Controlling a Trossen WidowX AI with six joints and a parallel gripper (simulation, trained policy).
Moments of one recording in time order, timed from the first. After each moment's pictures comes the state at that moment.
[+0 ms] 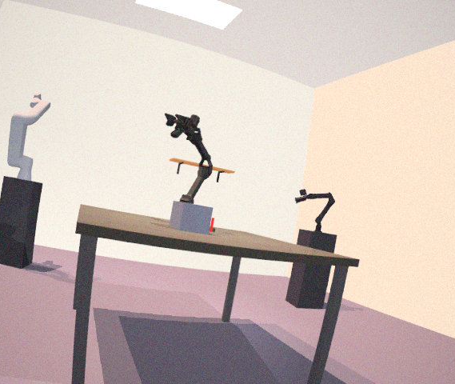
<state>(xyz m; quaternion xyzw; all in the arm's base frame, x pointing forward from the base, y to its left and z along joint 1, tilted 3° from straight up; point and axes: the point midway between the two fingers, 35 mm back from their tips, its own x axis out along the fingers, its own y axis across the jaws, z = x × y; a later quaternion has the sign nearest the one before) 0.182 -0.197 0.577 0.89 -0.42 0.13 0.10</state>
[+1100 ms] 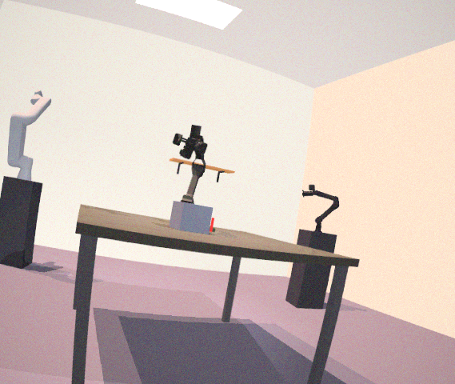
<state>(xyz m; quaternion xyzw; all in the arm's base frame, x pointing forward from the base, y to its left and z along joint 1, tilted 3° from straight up) 0.296 -0.097 0.435 0.98 -0.14 -0.10 0.07</state>
